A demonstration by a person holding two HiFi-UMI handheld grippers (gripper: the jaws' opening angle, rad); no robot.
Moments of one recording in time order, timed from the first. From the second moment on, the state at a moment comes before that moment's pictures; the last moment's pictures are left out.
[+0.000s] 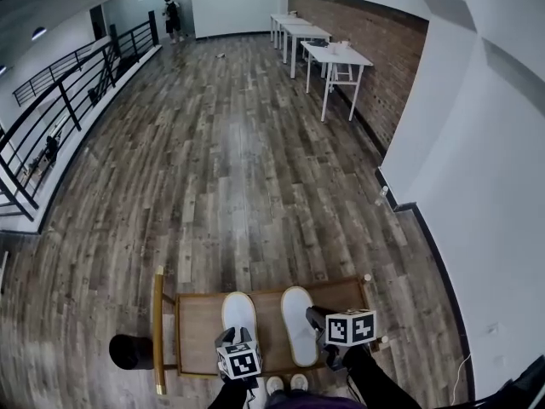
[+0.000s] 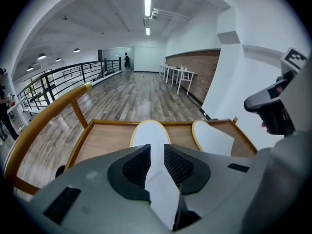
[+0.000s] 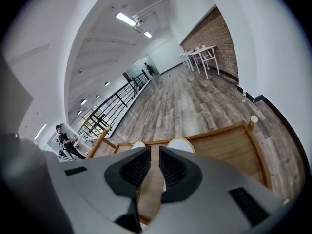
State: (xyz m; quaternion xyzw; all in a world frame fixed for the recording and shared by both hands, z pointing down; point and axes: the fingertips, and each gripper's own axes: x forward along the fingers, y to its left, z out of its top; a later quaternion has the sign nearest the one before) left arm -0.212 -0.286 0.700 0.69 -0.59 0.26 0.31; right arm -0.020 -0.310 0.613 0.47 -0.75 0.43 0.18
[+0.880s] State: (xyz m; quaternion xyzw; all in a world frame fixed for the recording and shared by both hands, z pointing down) left arm -0.203 -0.300 0.746 0.66 -0.53 0.26 0.47; right arm -0.017 -0.300 0.607 0.46 -0.76 0.43 0.13
